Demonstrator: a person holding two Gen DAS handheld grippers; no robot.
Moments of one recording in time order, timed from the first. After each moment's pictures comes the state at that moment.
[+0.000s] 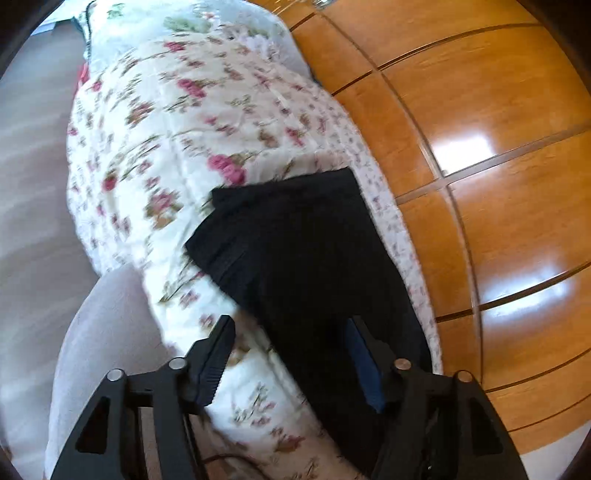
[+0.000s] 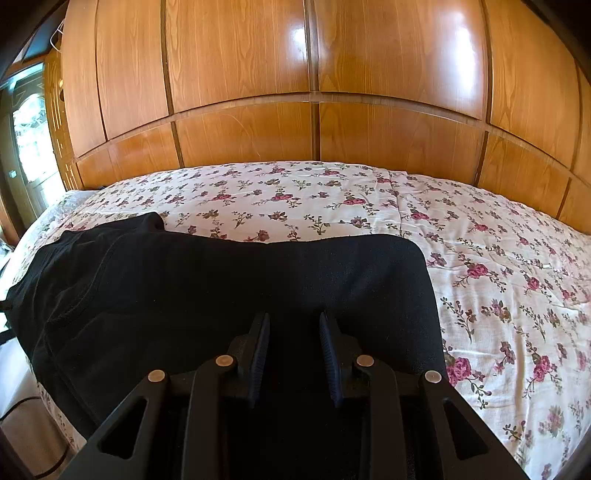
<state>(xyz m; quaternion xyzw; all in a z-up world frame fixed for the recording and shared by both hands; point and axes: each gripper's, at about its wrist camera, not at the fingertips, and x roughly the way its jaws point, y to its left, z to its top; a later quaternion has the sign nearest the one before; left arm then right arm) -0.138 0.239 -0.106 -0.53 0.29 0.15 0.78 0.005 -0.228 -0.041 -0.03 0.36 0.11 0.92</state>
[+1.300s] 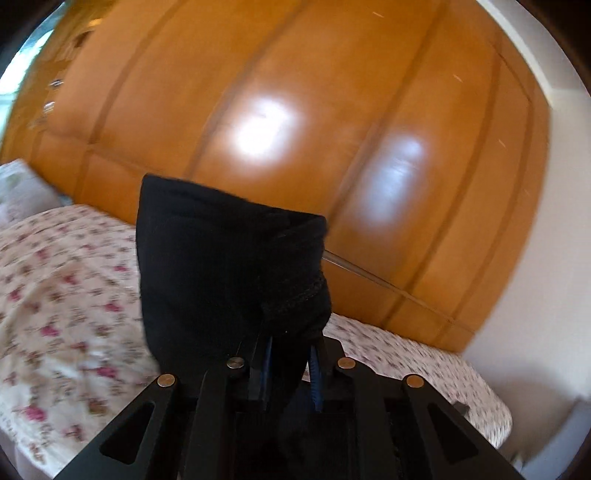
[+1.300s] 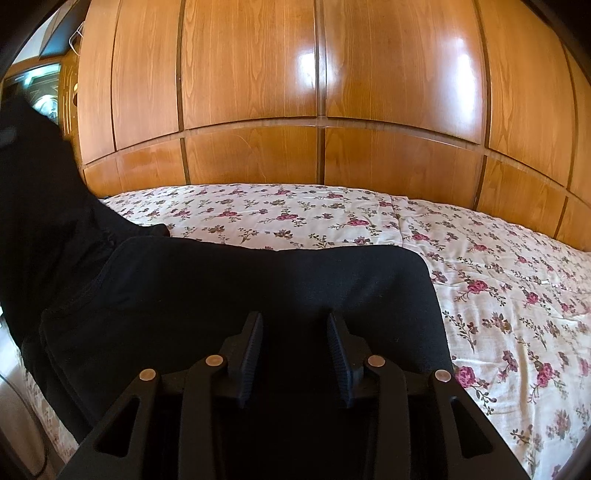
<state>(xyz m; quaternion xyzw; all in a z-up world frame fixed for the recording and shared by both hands) -0.069 0.059 0.059 -0.22 0.17 -0.13 0.95 -0.007 -0.223 -0.044 -0.04 0.31 0.11 0.94</state>
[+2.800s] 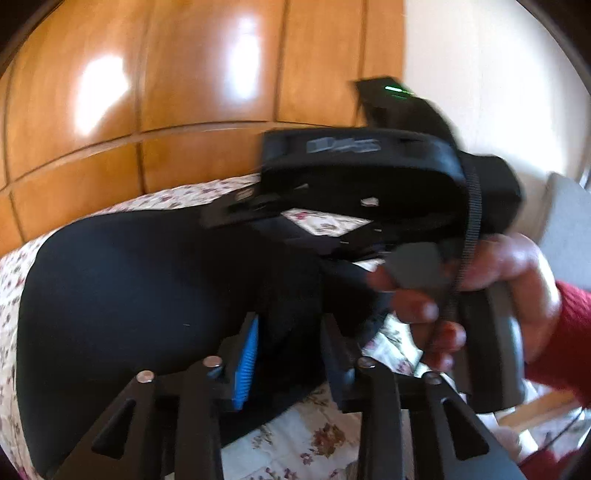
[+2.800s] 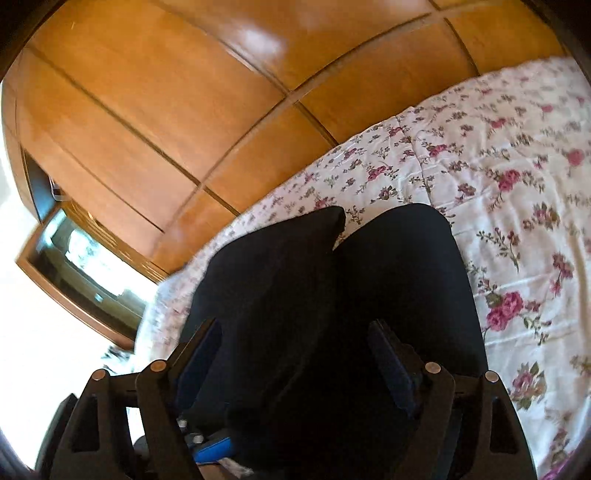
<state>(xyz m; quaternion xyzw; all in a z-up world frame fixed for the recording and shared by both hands) -0.082 -0.135 -0.039 0.07 0.29 -0.34 0.89 0.009 -0.273 -0.017 0.25 0.41 0.21 0.85</state>
